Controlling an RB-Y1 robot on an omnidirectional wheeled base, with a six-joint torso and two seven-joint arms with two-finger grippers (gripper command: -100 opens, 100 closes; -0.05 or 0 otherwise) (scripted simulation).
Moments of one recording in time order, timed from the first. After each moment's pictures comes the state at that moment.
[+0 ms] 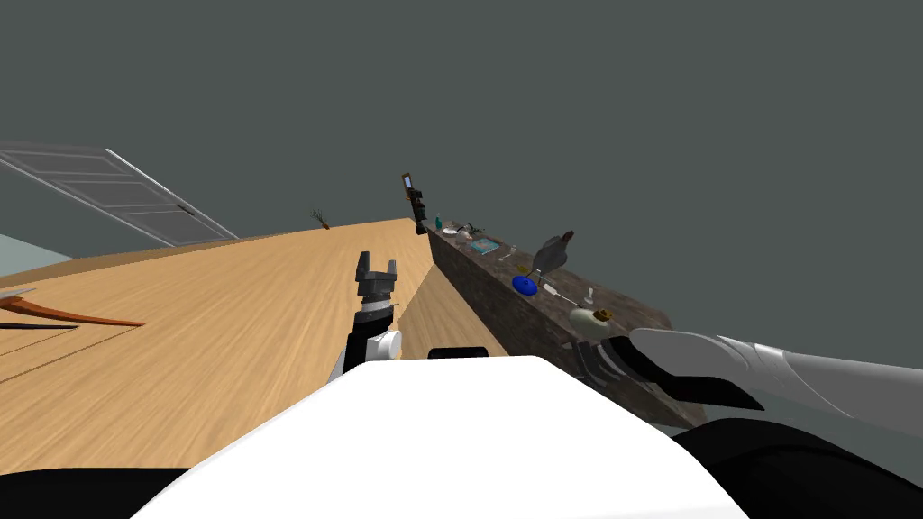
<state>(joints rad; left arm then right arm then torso) 0.47 -0.04 -0.05 -2.24 -0.02 -0.45 0.14 0.81 -1.89 0.28 -1.93 1.03 -0.41 -0.17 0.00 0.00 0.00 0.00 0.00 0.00</state>
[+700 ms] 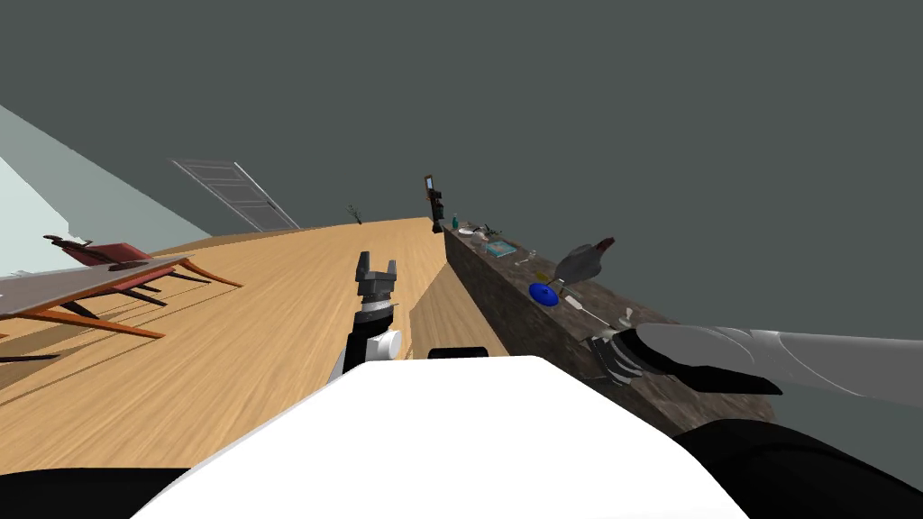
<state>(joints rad) 0.47 -0.04 -0.05 -2.24 -0.02 -0.45 0.14 0.86 -2.00 0.25 -1.86 1.22 -0.42 -0.27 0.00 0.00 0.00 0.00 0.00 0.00</state>
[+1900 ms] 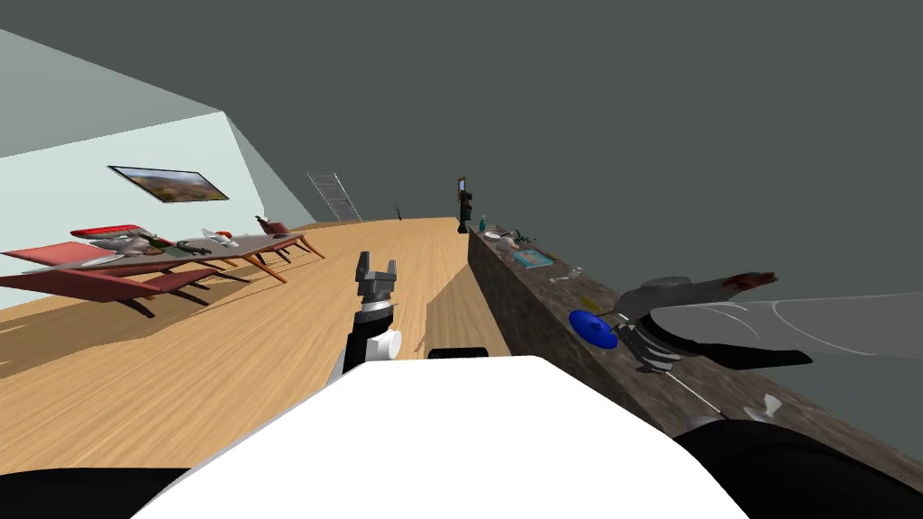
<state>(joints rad) 0.47 -0.04 -0.05 -2.24 -0.02 -0.45 0.14 0.88 -2.18 0.30 -1.68 1.27 -0.40 -0.27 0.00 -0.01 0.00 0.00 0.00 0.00</state>
